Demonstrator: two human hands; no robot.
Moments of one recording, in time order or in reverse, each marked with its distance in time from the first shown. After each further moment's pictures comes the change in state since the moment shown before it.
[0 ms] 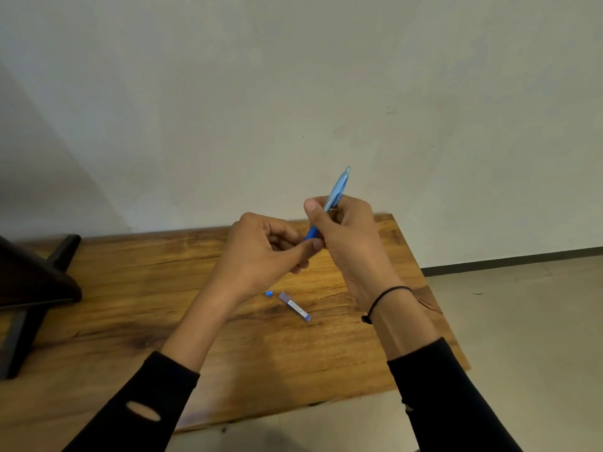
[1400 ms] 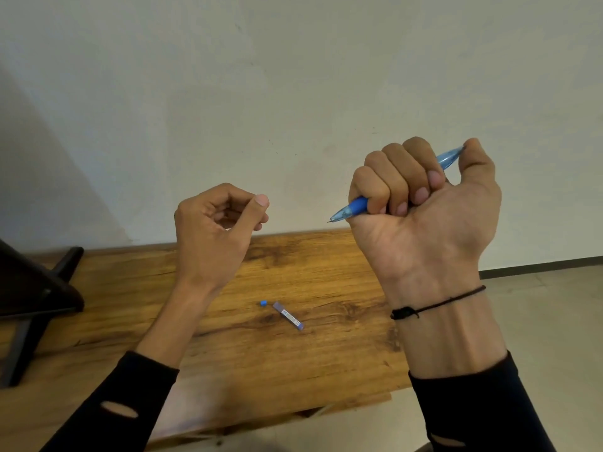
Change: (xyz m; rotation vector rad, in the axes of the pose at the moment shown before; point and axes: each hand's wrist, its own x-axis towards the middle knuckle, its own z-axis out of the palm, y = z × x) left_hand -0.003 0.028 -0.027 -0.052 0.451 0.360; right_hand -0.056 -0.109 -0.038 1.448 -0.153 -0.030
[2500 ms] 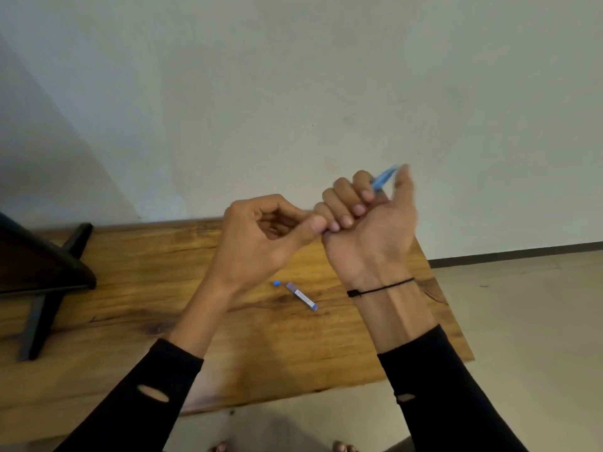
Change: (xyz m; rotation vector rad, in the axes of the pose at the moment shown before) left_hand -0.021 -0.029 0.014 -0.086 -0.276 -0.107; right_hand 0.035 0.055 -0.082 -0.270 0.147 0.074
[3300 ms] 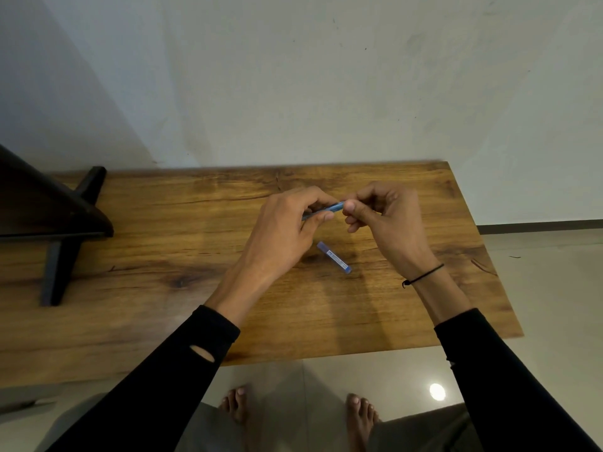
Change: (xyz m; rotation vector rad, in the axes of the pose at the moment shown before) left_hand -0.021 -0.079 -0.005 0.489 -0.165 0.026; right_hand 0.044 0.037 -0.121 -1.272 -0.187 -0.171
